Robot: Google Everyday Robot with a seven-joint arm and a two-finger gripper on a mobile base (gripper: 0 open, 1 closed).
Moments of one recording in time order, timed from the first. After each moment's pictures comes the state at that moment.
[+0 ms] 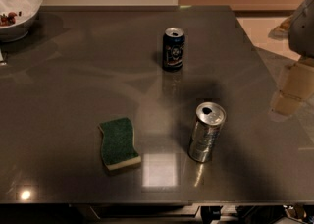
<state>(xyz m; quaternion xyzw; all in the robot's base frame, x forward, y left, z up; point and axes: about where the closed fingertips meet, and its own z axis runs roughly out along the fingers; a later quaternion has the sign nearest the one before) 0.438 -0.217 0.976 -0.60 0.78 -0.03 0.16</state>
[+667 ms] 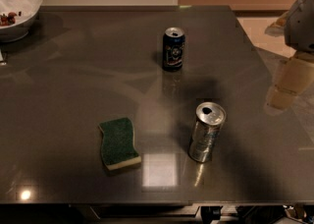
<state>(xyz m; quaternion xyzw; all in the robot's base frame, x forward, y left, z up) 0.450 -0.215 0.978 -0.60 0.78 -0.03 0.17</state>
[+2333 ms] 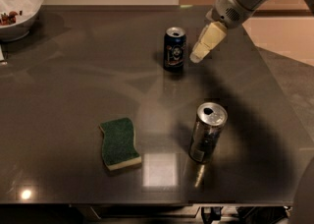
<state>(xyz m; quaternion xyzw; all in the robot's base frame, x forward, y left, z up) 0.654 -0.133 0.927 -0.56 0.78 0.09 0.27</state>
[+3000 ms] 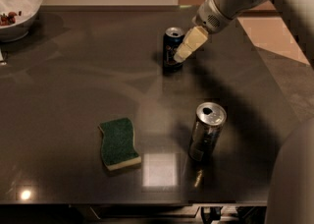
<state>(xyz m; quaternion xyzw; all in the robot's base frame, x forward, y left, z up) 0.691 -0.096 0.901 -0.54 0.77 0.13 0.29</state>
